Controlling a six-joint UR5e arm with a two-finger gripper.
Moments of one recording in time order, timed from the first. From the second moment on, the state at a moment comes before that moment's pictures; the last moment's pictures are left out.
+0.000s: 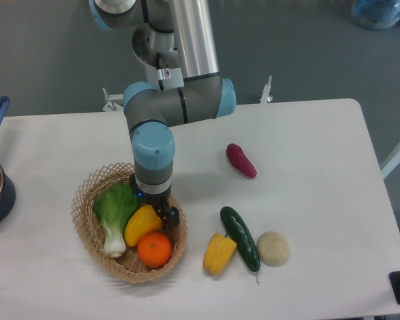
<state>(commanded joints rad) 2.24 -1.99 -1.83 -0.83 1.47 1.06</state>
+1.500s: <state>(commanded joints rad) 2.64 -1.91 -1.50 -0.83 1.04 1.04</state>
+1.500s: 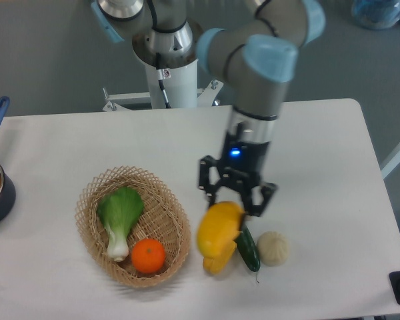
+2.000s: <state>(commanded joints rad) 2.68 -1.93 -1.46 -0.83 1.04 1.05</state>
